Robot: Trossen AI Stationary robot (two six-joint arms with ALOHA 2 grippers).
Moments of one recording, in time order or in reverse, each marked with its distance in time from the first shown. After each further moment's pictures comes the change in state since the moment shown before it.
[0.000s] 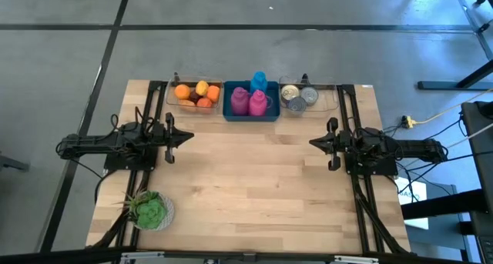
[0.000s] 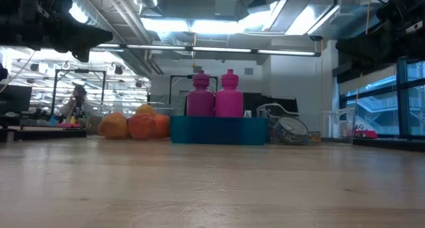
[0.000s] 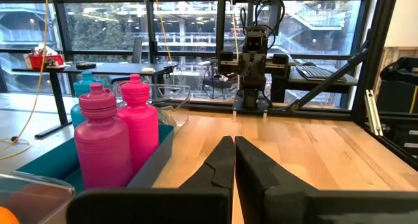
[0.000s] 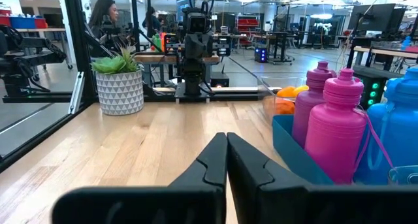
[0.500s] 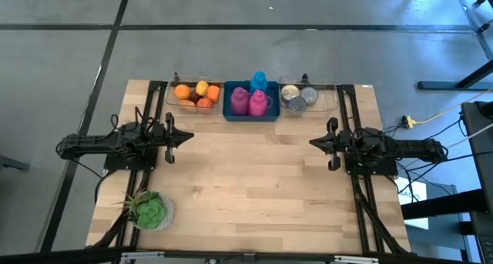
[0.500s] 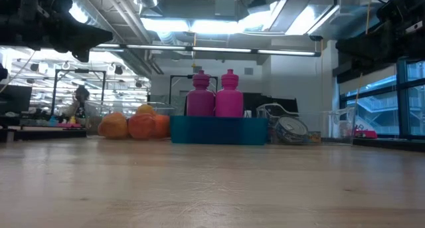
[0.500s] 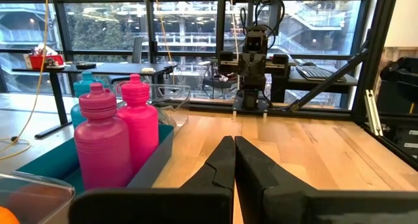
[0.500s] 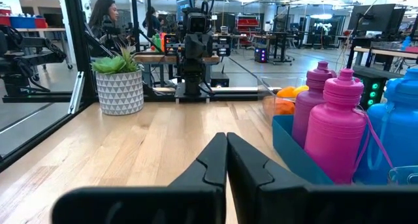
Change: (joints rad) left arm 0.000 0.000 0.000 0.000 0.000 0.000; right arm 0.000 0.000 0.000 0.000 0.000 -0.001
